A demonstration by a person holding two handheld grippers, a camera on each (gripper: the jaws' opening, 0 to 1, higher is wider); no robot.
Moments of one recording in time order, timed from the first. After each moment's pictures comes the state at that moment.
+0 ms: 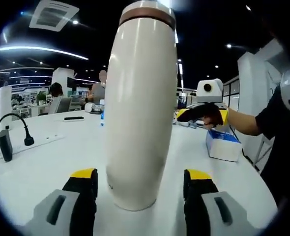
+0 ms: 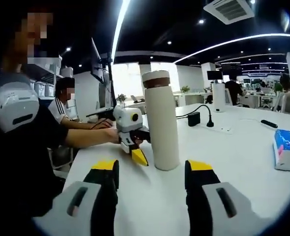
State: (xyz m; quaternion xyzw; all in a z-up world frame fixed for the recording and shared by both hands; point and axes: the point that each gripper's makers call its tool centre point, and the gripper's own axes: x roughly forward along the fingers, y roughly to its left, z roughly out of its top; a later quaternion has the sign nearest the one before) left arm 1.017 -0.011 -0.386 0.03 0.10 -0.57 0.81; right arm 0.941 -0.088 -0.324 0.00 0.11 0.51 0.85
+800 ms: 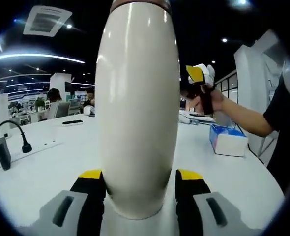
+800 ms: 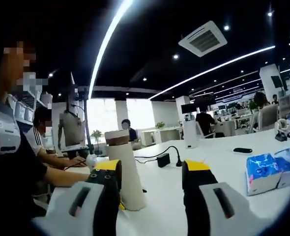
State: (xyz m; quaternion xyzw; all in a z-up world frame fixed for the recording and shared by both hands) left arm 1.029 -0.021 -0.390 0.05 0.08 -0.58 0.81; right arm 1.003 -0.137 -0.244 0.08 -0.03 0.40 0.91
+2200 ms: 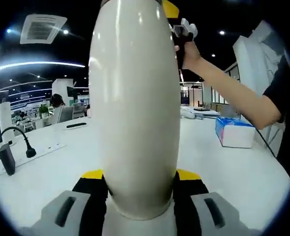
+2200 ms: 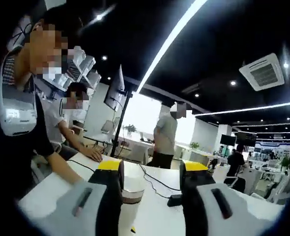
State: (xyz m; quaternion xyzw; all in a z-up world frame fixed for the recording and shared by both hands) left arm 1.033 -0.023 -0.397 0.08 0.06 -0.56 0.82; right arm 1.008 -0.036 -0.130 -0.10 -0.13 0.59 0.79
